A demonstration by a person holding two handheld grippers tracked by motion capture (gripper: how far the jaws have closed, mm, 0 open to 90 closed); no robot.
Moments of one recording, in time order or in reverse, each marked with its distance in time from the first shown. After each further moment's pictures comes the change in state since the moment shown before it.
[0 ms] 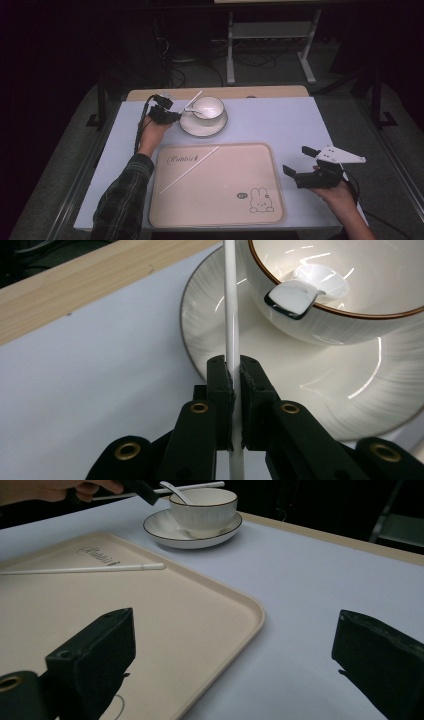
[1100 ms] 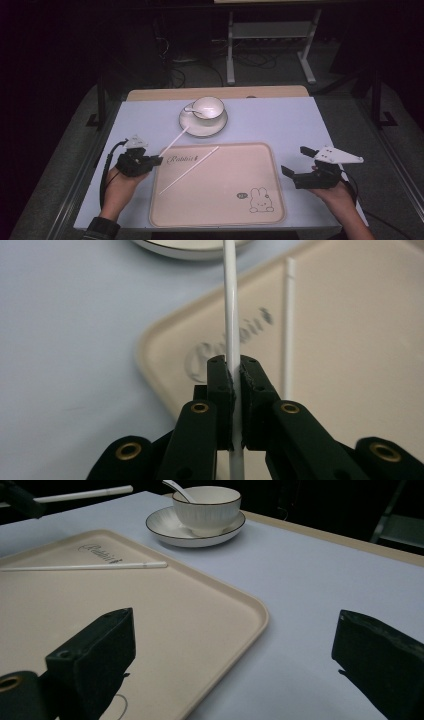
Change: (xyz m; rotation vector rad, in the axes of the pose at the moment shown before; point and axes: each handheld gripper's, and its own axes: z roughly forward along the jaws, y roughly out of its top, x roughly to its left) left arm -0.075 -0.119 -0.116 -0.023 -0.105 -0.007; right arm 0.003 0.001 0.002 0.008 0.002 -0.013
